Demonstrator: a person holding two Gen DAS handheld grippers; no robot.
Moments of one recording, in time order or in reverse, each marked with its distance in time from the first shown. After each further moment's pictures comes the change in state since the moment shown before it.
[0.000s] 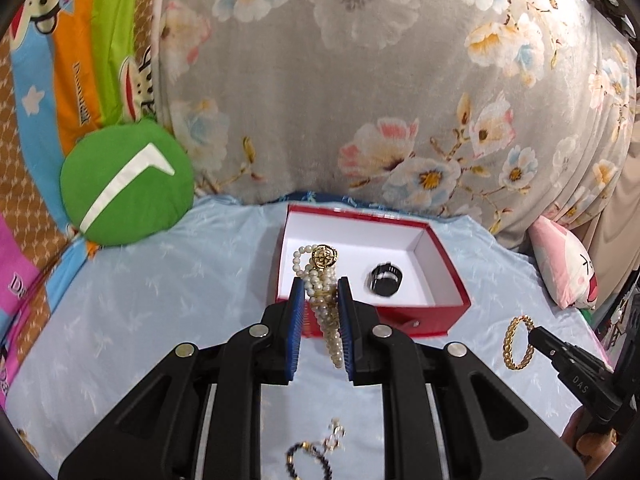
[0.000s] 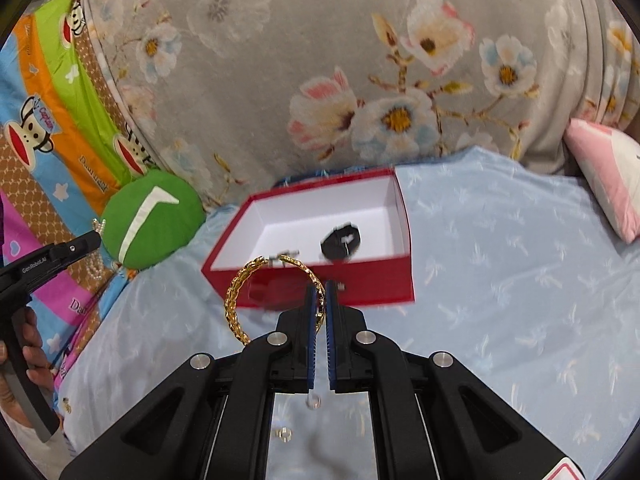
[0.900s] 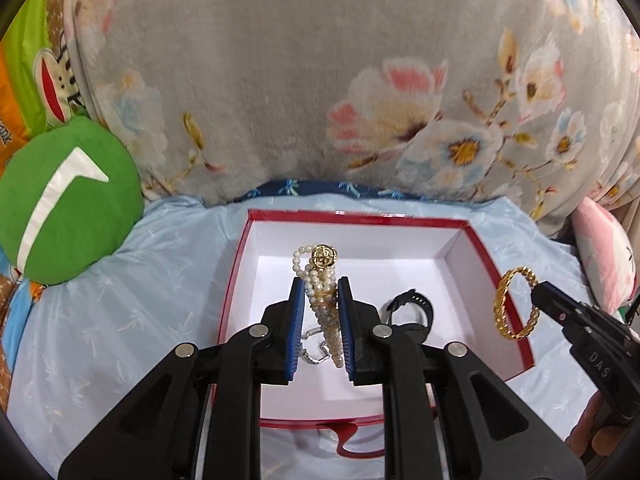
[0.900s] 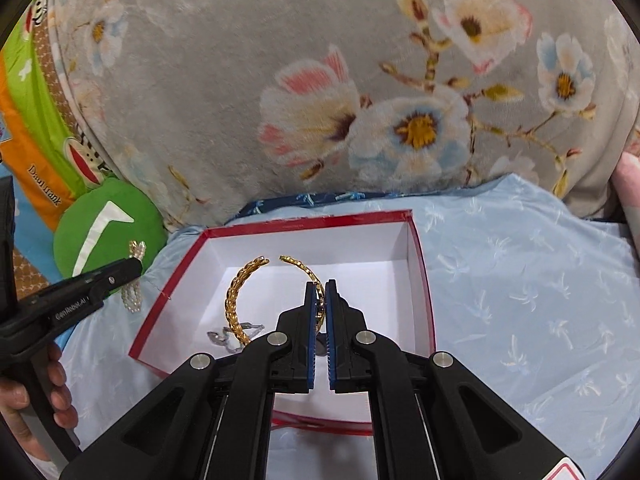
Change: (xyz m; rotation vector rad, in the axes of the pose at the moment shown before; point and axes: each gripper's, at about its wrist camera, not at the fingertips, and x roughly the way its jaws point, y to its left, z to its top) left arm 0.209 -0.030 0.041 0.064 0.143 0.035; right arm 0.174 -0.024 0.085 -0.032 0.059 -0.032
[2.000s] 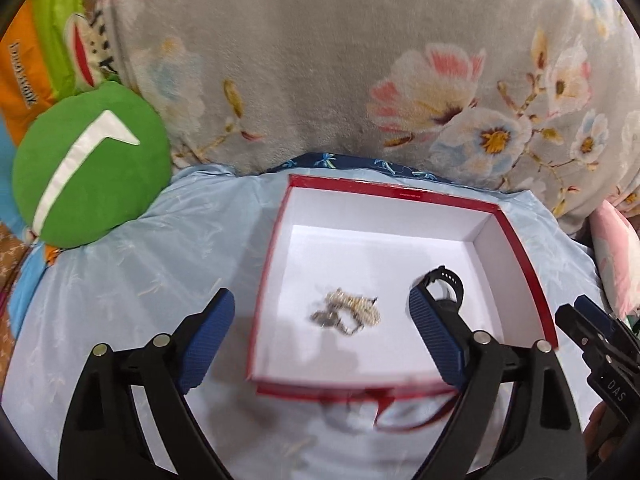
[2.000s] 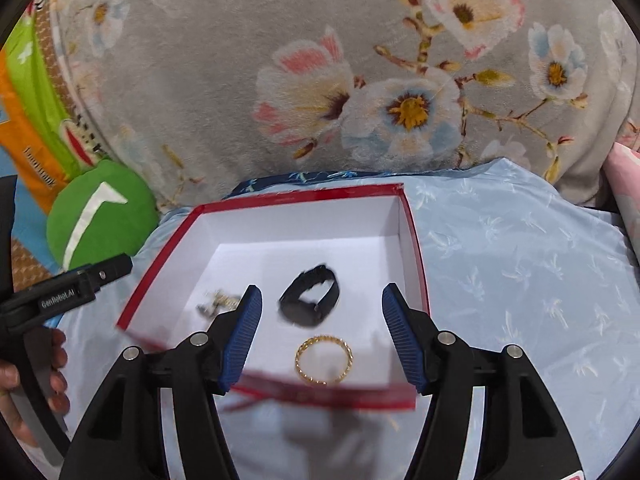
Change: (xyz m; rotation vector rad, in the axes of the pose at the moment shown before) left arm -0.026 0.032 -0.032 -0.068 0.026 0.069; right arm -0.023 0.003 -0.035 -0.027 0.015 -0.020
